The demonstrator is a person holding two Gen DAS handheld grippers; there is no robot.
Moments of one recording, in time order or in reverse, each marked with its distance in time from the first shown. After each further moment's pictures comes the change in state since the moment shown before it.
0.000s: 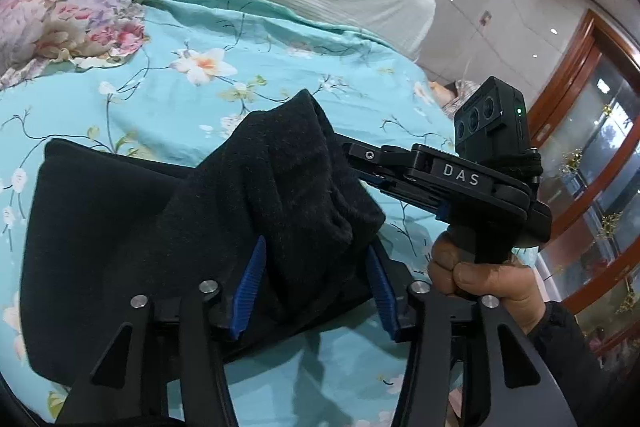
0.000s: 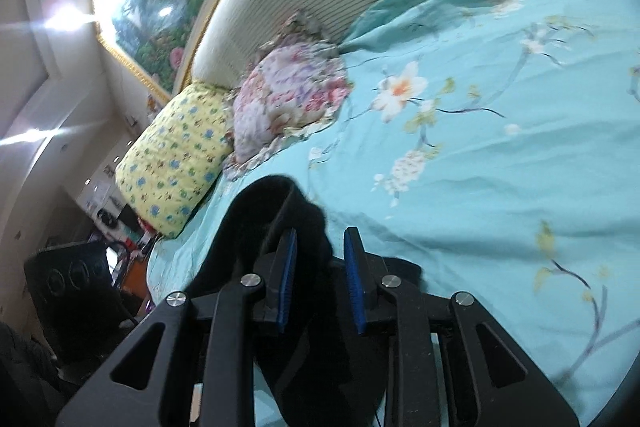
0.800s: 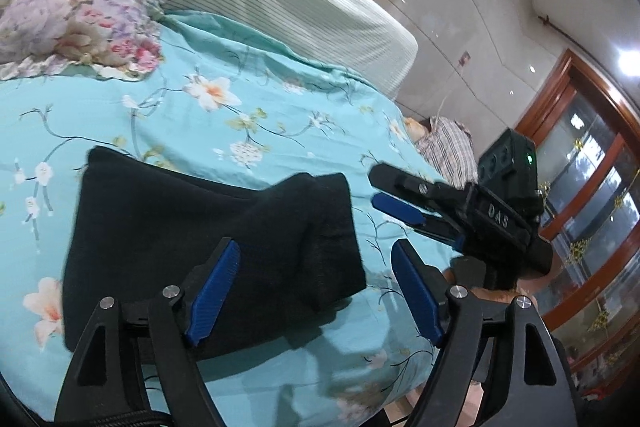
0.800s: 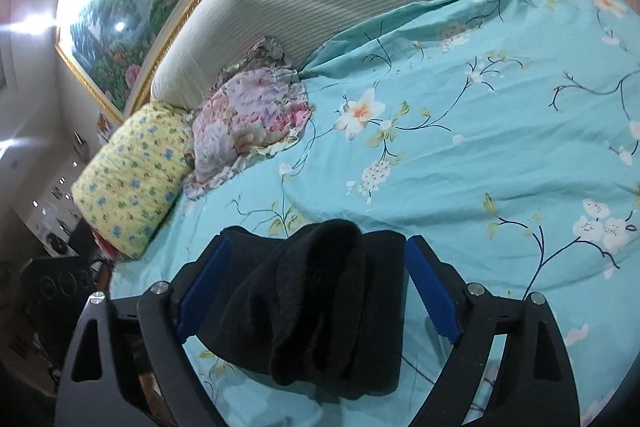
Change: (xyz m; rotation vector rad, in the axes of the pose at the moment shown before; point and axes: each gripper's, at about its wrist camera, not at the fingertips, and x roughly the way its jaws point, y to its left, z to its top) left arm -0.068 0.034 -0.002 -0.076 -0.110 -0.112; right arm -0.039 0.063 -0.014 0.004 -0.082 -0.248
